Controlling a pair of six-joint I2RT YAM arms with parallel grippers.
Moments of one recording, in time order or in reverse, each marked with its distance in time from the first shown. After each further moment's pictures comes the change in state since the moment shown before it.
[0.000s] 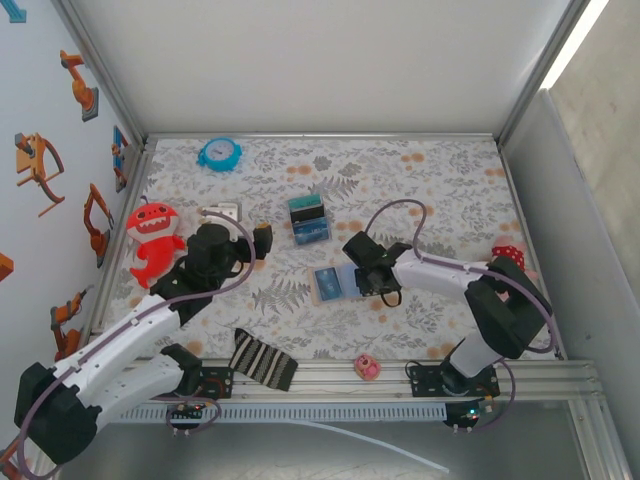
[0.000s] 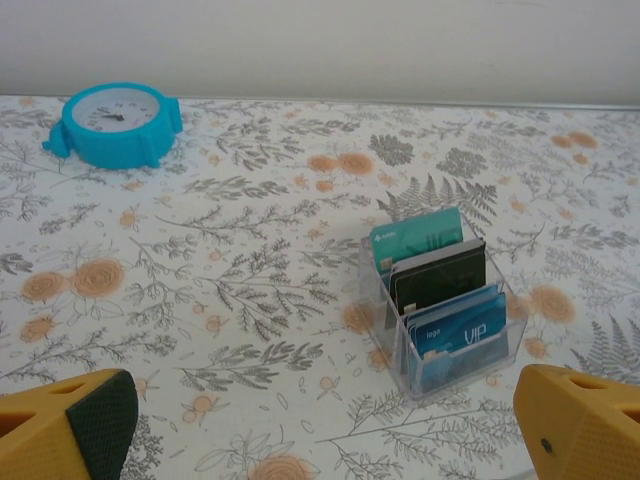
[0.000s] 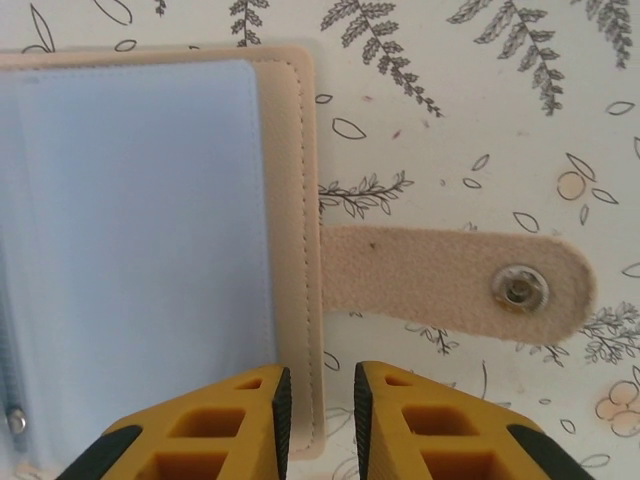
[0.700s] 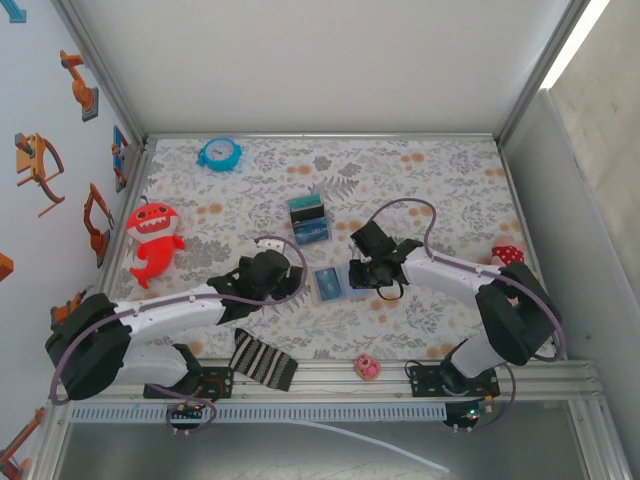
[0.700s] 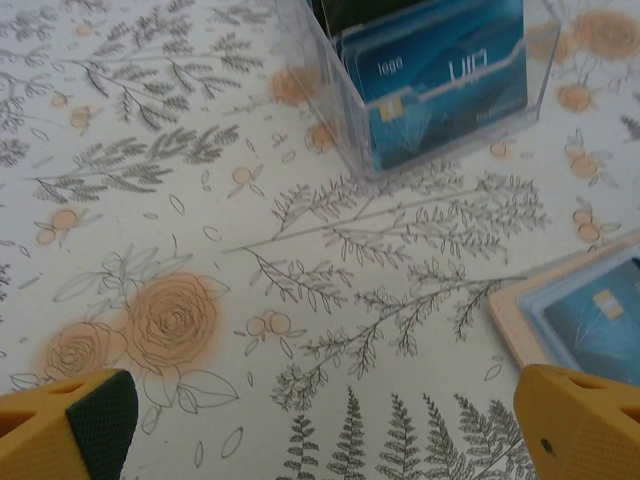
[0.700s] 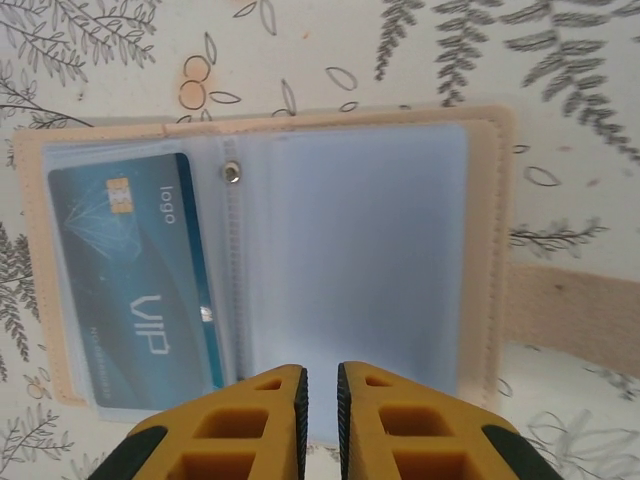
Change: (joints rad) left arm -0.298 0.375 -0.033 -0.013 -0.149 -0.172; right arm -0.063 -0.031 -0.003 0.141 -0.294 -0.001
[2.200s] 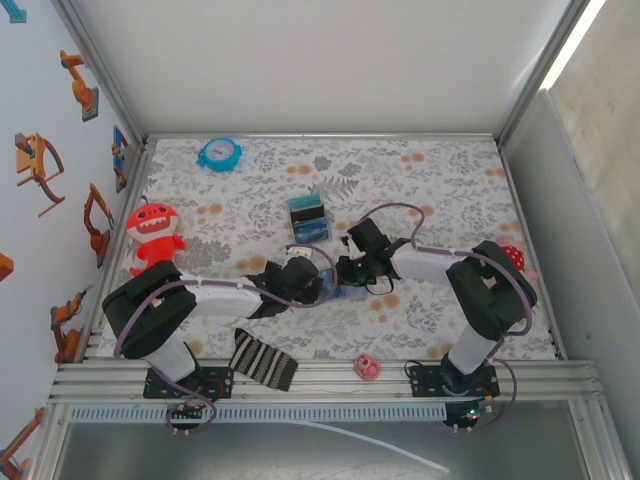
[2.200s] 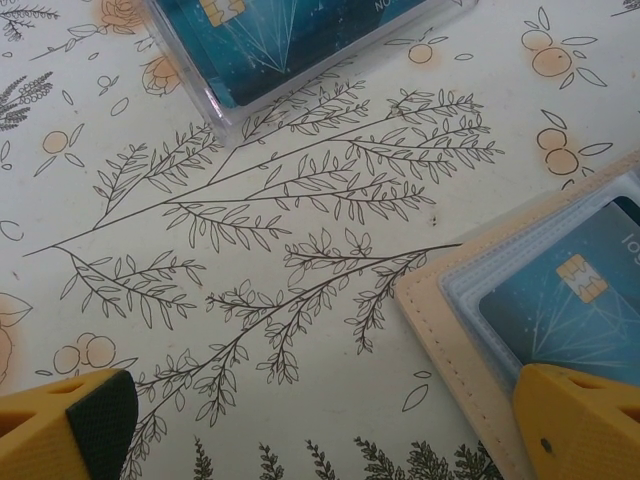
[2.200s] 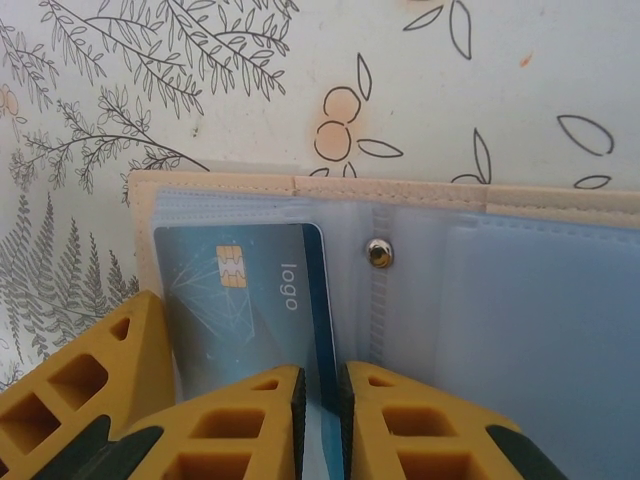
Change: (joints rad) left arm -0.070 0.320 0.087 0.149 0.013 0.019; right arm -0.043 0.164 -0.001 0.243 -0.257 0.027
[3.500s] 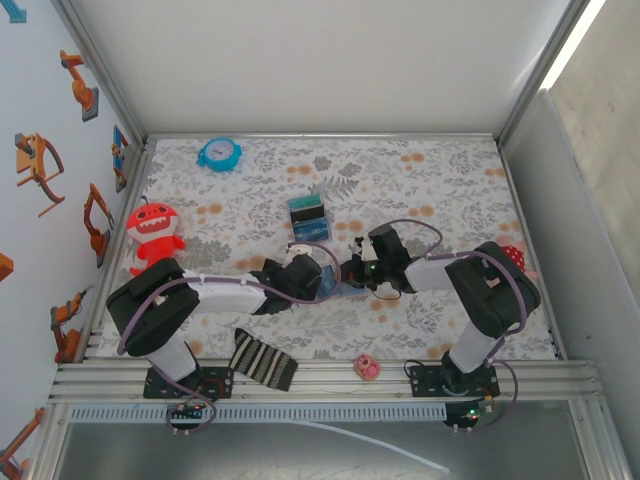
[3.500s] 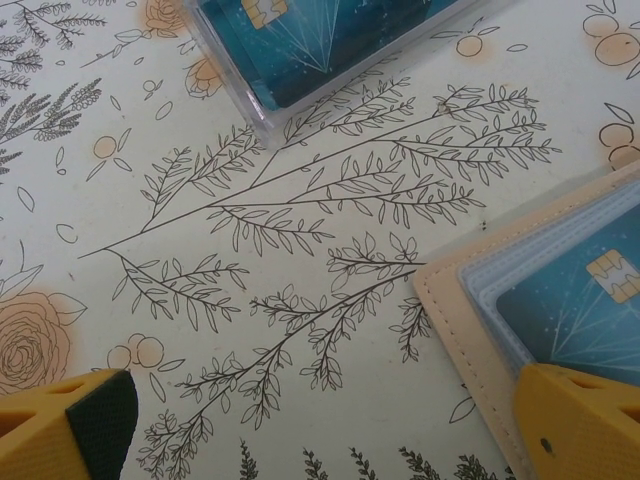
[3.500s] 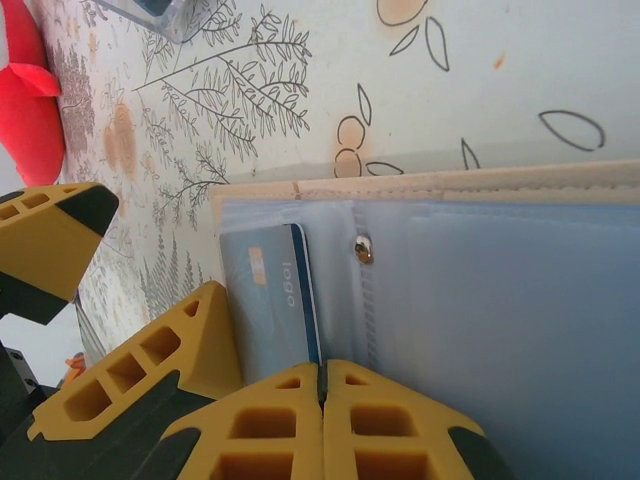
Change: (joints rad) left arm 0.000 0.023 0.051 -0.096 -0.060 0.007; right arm -0.104 -0.001 -0.229 0.474 -0.239 0.230
